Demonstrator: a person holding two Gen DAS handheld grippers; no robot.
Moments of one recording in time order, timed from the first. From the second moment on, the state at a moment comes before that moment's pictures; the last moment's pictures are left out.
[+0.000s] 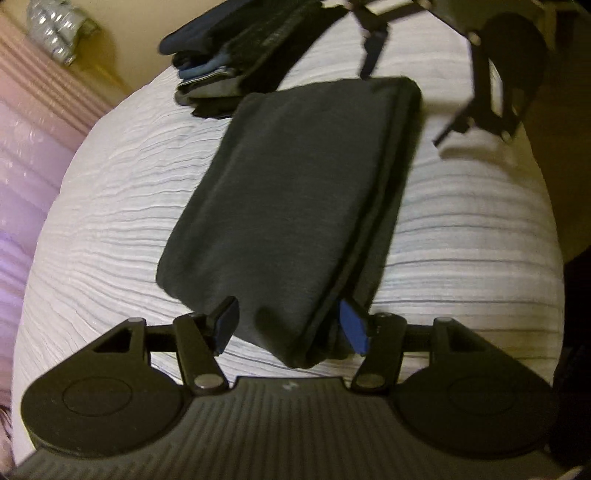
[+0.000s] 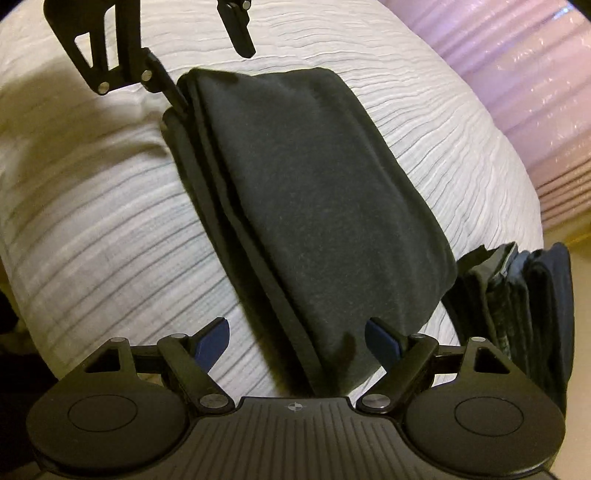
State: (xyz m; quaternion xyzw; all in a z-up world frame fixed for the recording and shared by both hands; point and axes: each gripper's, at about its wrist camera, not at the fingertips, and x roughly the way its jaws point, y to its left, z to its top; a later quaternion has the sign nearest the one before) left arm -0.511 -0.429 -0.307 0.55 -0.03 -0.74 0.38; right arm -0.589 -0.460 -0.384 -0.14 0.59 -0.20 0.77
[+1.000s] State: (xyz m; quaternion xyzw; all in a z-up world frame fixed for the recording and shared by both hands) left arm -0.550 -0.445 -0.365 0.61 -0.18 -0.68 0.37; right arm -0.578 -0.515 -0.338 -0.13 0.55 -0.17 0.81
